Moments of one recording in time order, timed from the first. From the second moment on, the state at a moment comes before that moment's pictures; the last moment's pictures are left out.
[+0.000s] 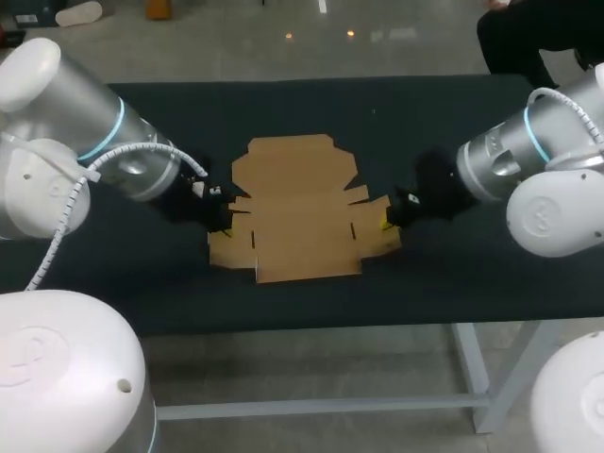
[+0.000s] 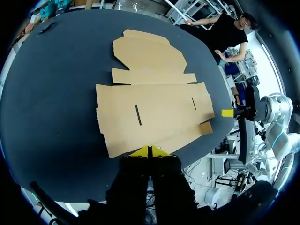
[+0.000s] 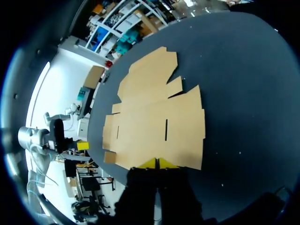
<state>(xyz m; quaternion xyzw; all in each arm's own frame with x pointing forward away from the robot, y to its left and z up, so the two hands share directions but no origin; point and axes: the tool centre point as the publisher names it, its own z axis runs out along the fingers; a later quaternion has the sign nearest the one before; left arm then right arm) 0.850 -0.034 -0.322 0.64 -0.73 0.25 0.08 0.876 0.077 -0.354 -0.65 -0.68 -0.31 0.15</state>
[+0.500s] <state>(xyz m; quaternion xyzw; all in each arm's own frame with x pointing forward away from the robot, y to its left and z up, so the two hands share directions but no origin) 0.863 -0.015 -0.307 0.63 -0.73 0.25 0.10 0.893 0.049 -0.335 -0.65 -0.68 -0.32 0.15</state>
